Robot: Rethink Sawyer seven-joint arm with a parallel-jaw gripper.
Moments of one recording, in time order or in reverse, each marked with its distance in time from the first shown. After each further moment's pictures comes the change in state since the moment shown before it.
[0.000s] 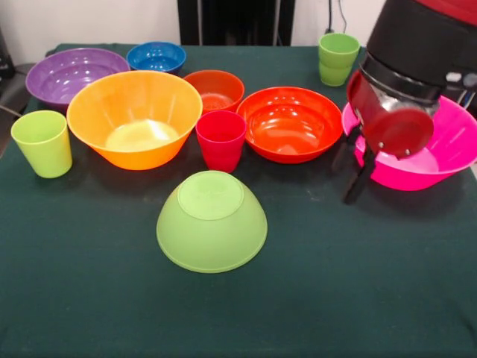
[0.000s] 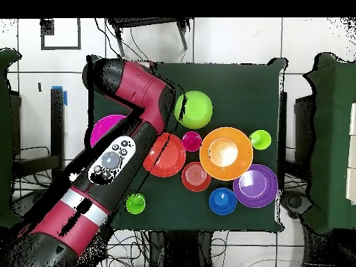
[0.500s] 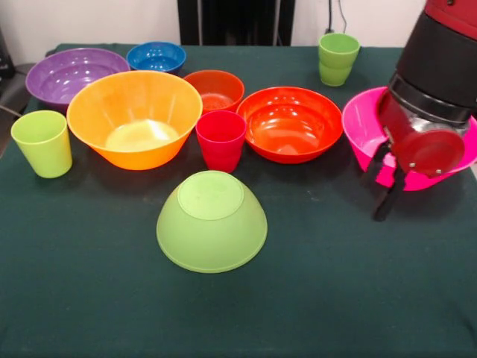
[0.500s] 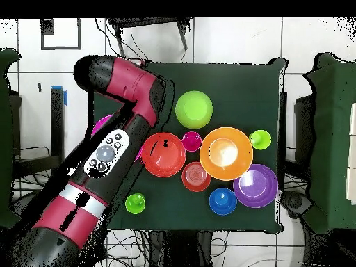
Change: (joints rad) arm 0.000 0.031 -0.005 -0.079 -0.002 0.032 0.077
